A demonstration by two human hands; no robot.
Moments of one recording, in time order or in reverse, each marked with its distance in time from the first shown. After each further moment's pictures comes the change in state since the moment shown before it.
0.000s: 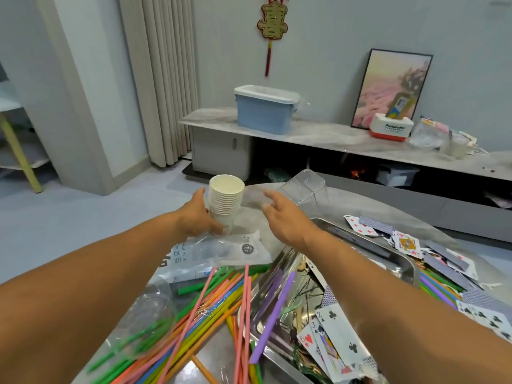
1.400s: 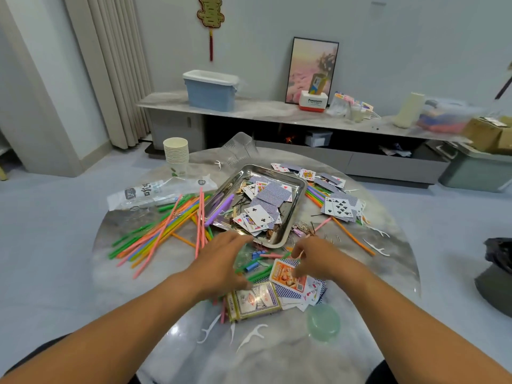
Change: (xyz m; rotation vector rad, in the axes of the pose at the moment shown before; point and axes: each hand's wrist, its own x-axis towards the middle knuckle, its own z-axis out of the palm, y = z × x) left_hand -0.337 -0.033 0.160 0.710 -0.211 0.574; right_hand -0.368 0.061 -0.075 -0.452 -0.172 0.399
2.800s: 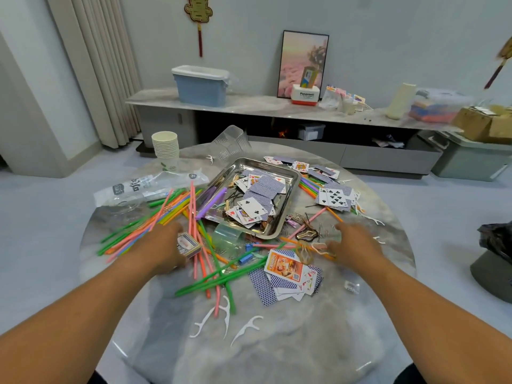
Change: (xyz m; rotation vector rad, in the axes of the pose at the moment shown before) left_hand -0.004 -0.078 -0.028 0.195 -0.039 -0.483; right_hand 0.012 0.088 0.005 -0.087 0.389 0.237
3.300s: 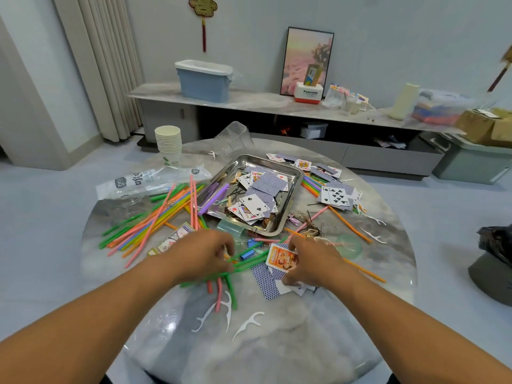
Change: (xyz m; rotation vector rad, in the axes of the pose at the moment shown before) left_hand -0.026 0.055 0.008 -0.081 -0.075 0.452; right_hand -0.042 -0.072 0.015 -0.151 -0.264 -0.301
